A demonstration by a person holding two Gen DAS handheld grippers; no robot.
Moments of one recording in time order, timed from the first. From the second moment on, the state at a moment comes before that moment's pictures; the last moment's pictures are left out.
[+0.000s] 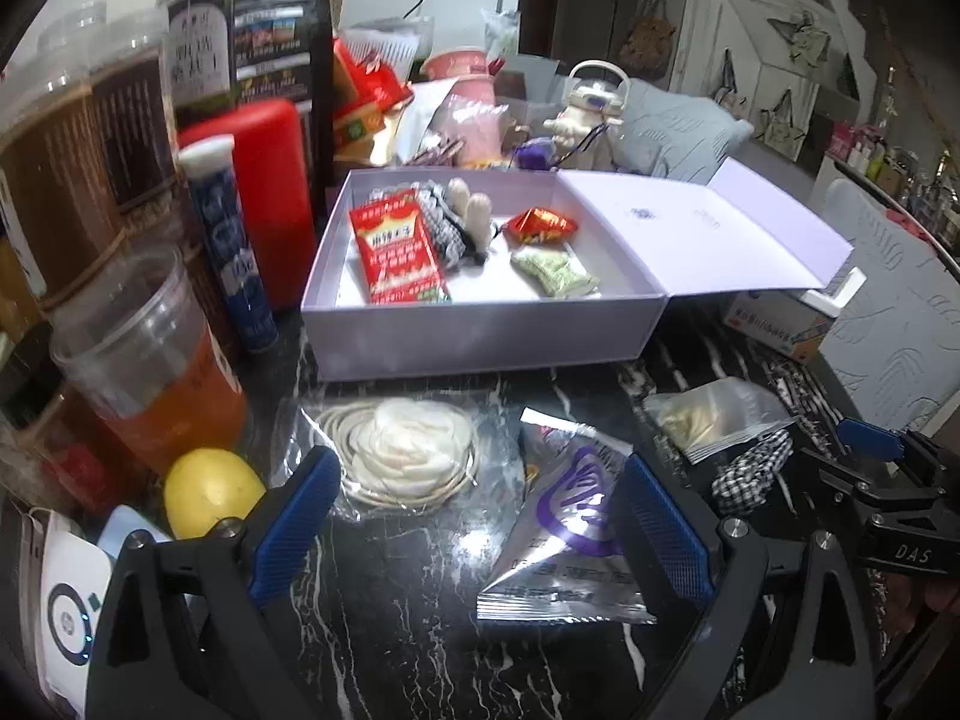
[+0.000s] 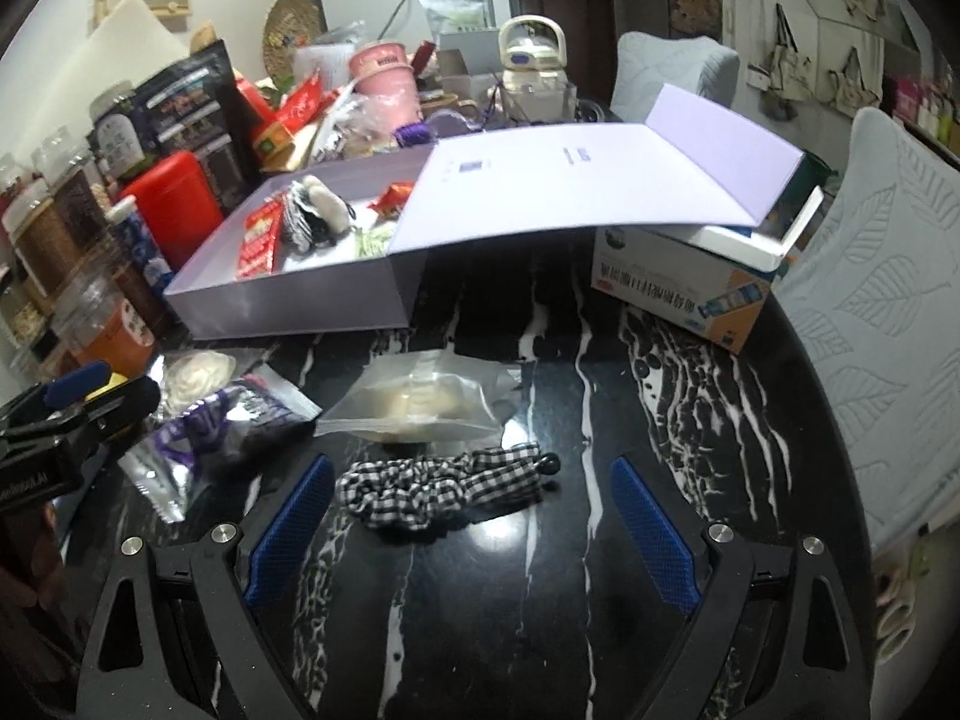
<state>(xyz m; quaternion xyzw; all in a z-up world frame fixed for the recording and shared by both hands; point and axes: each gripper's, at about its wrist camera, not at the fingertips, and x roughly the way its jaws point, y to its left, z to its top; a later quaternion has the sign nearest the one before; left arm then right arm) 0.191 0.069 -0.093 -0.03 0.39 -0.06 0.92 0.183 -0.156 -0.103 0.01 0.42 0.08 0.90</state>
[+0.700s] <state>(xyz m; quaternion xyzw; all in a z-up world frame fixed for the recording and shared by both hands) 0.209 0.057 -0.124 -0.06 0.44 -0.11 0.89 0.206 -0.152 -0.139 0.02 0.47 0.11 0.88</state>
